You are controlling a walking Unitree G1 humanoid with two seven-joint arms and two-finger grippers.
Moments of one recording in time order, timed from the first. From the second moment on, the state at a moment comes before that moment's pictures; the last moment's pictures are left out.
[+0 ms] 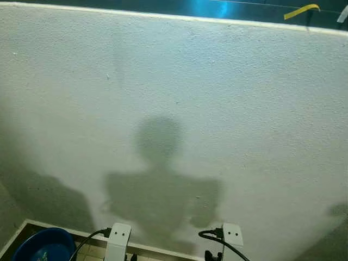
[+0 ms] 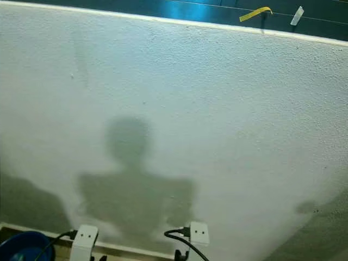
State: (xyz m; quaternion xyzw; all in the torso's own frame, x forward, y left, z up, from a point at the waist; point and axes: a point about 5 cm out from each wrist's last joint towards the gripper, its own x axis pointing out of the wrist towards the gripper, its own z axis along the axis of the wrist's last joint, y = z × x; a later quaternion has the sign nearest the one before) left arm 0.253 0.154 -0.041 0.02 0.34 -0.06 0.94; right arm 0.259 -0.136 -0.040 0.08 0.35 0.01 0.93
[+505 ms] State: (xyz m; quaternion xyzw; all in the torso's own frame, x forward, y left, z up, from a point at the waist) left arm 0.251 0.155 -0.043 0.03 0.34 -0.06 0.94; right arm 0.259 -0.132 -0.040 0.08 0.35 0.03 0.93
